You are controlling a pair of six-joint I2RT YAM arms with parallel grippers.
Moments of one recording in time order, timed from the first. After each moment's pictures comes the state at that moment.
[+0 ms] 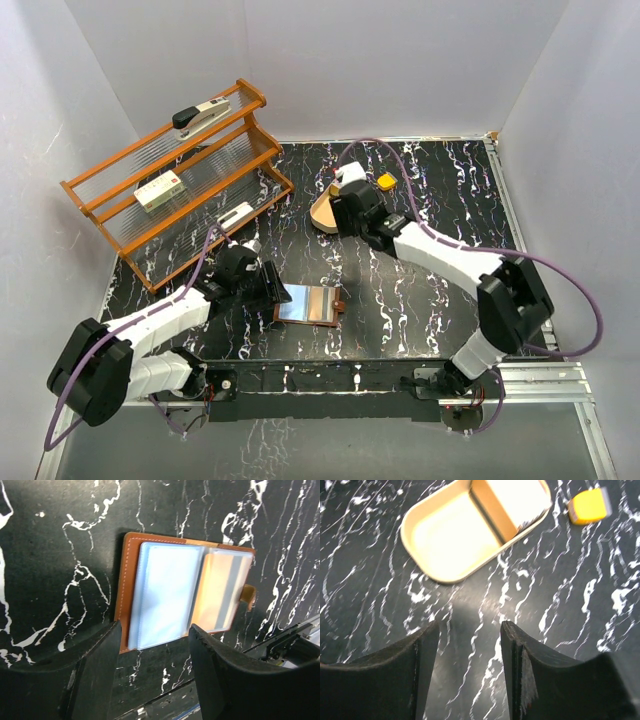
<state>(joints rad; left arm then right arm) -0.59 1.15 0.49 -0.24 0.17 -0.82 0.69 1.55 1.13 -0.26 0.36 0.16</state>
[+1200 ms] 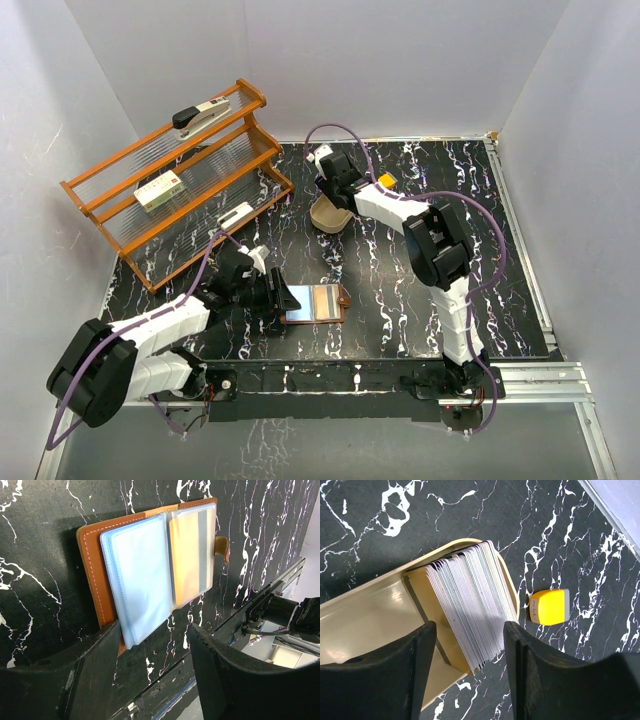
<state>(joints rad) -0.58 1.15 0.38 -0.03 0.38 -0.80 0.54 2.19 1.69 -0.22 0.39 -0.32</state>
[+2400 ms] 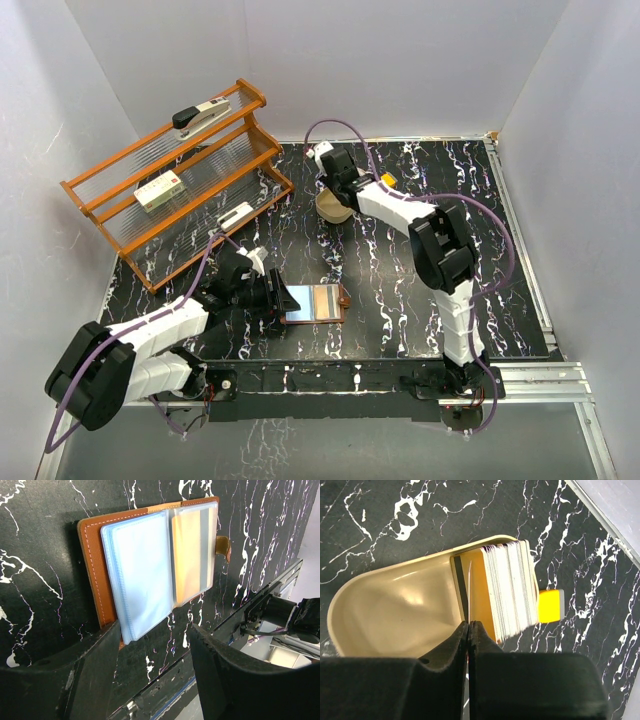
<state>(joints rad) -0.58 1.13 0.36 -0.02 0.38 -0.82 0.55 2.16 1.70 -0.24 0.38 -0.32</state>
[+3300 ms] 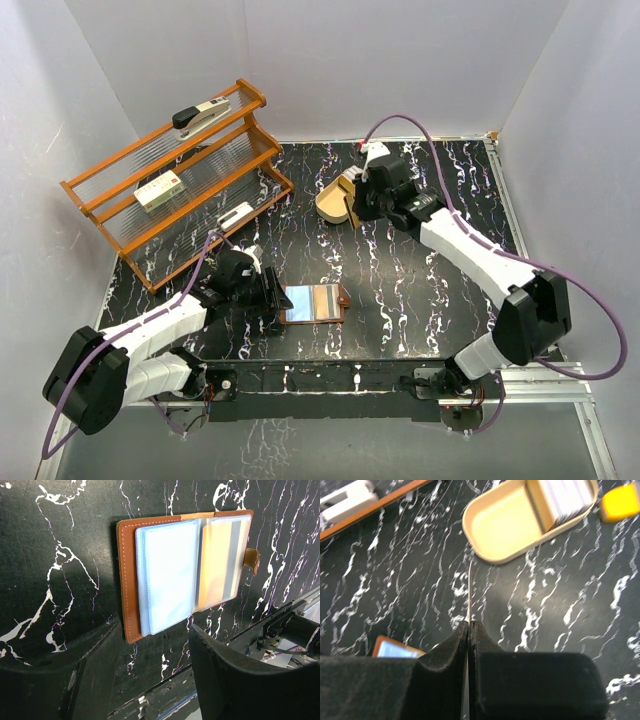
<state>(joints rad) -0.58 1.10 0.43 -0.21 0.26 -0.80 0.54 1.51 1.31 -0.43 0.07 0.23</state>
